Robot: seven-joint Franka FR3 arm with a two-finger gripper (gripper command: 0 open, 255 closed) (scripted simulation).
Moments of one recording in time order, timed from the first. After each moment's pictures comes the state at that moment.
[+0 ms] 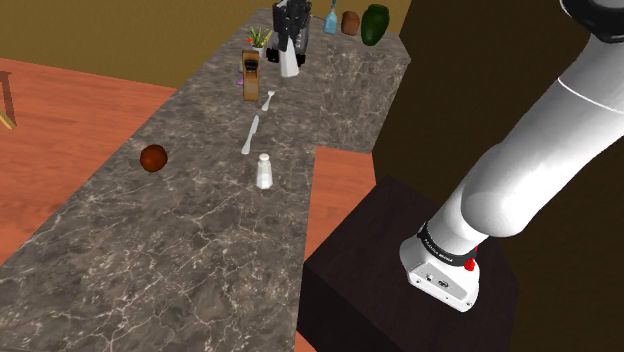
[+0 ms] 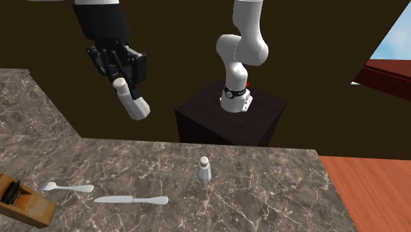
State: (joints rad) arm -0.01 -0.02 0.02 -1.76 0.06 1.81 -0.23
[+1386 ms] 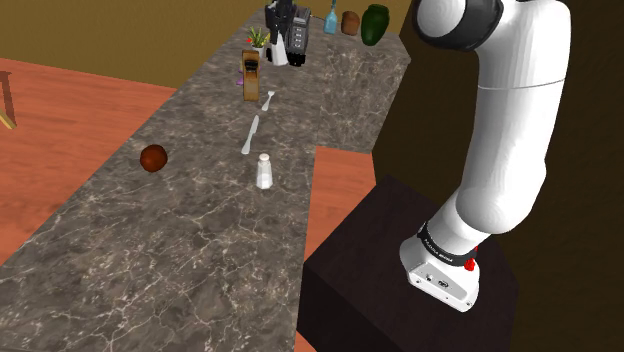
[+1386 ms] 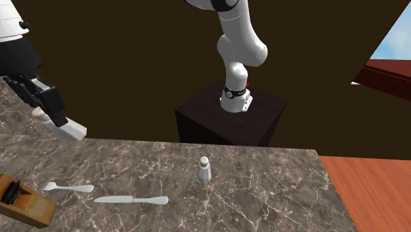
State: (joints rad) arm -0.12 0.49 -0.04 -1.15 0.09 1.70 -0.39
